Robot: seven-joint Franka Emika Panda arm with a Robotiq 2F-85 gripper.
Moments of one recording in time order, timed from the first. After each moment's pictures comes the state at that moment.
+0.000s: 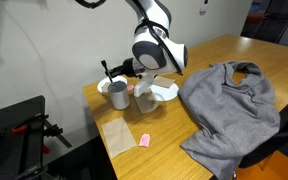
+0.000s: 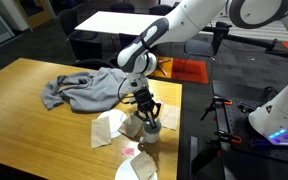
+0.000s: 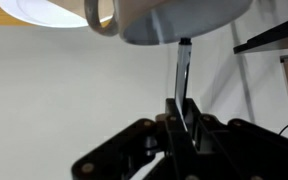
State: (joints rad) arm -0.19 0.92 0.11 -1.59 0.73 1.55 -2.42
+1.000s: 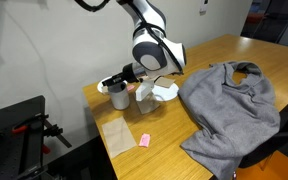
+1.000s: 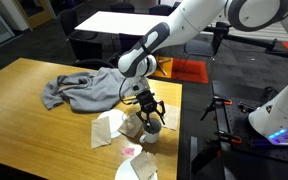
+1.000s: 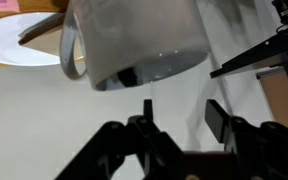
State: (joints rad) arm -0.17 0.94 0.10 -1.58 0.60 1.58 -2.39
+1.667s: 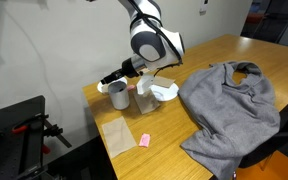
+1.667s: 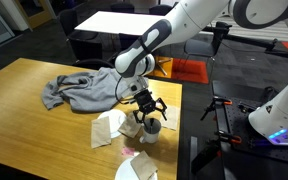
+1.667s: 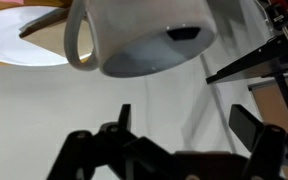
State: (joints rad) arm -0.14 0.90 0.11 -1.58 0.56 1.60 -2.38
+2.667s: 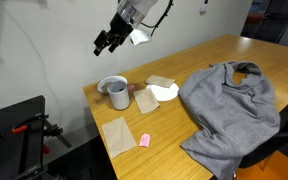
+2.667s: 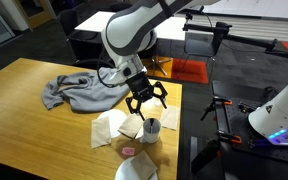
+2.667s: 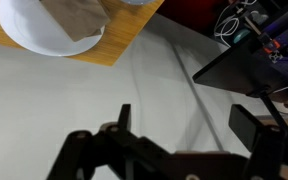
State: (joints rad) arm -0.03 0.56 0.12 -1.71 0.40 1.64 -2.20
